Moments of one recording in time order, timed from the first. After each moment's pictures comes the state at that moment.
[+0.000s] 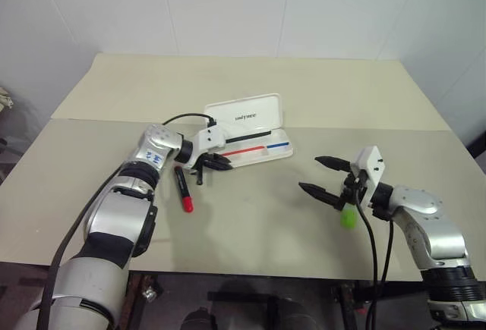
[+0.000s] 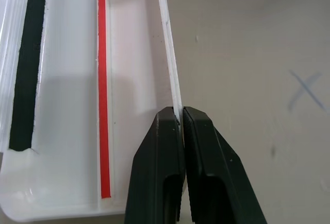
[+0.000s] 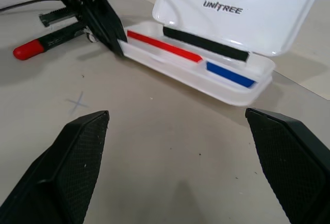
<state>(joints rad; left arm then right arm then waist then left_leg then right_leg) -1.22 0.42 -0.16 1.27 0.20 -0.30 -1.21 -0.33 -0.61 -0.10 0.00 0.42 0.24 0.98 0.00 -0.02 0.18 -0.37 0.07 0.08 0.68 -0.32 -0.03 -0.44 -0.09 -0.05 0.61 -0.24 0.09</state>
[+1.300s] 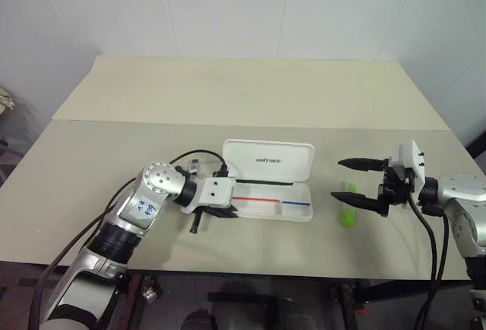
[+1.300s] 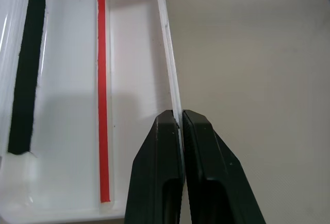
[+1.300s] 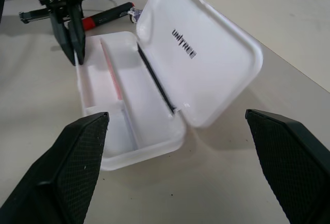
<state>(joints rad) -0.63 0.57 -0.32 0.08 0.08 0.14 -1.28 -0.36 -0.82 -0.16 0.12 0.49 0.21 1.27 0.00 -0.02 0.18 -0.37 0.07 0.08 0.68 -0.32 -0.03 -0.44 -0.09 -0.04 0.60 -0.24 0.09</state>
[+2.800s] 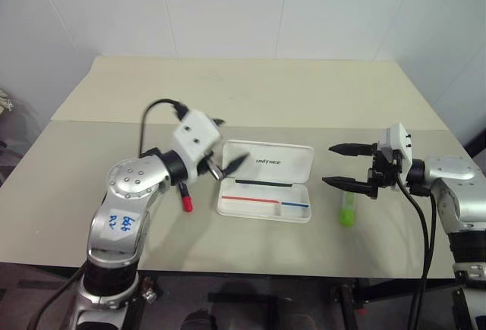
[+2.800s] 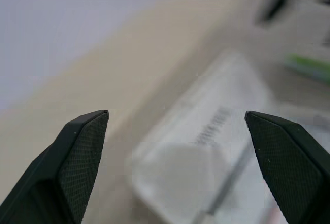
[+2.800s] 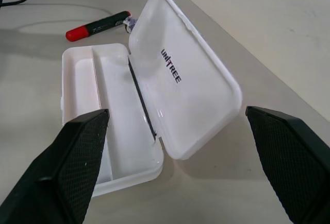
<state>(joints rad) -0.51 0.29 0.06 -0.66 0.03 0.90 -0.54 -0.58 -0.78 -0.08 0.29 0.41 0.19 1.34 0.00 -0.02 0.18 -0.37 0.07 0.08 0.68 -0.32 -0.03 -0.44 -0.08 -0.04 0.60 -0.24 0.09</state>
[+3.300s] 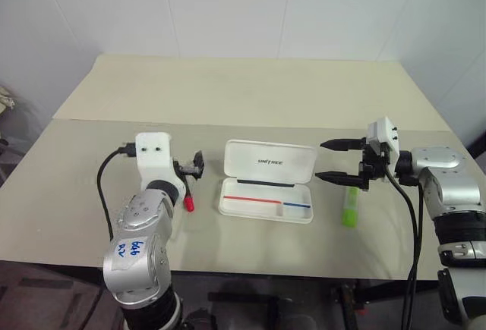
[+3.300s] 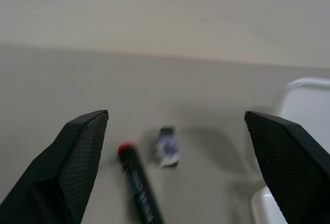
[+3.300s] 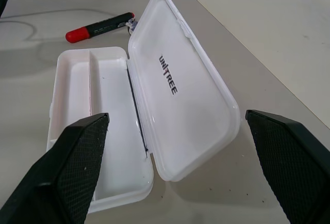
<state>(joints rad) -0.38 -0.14 0.16 -0.81 0.16 1.30 0.00 -0.70 -0.72 -0.04 0.46 0.35 0.11 1.40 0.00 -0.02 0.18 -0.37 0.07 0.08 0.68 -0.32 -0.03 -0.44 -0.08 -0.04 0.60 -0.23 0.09</state>
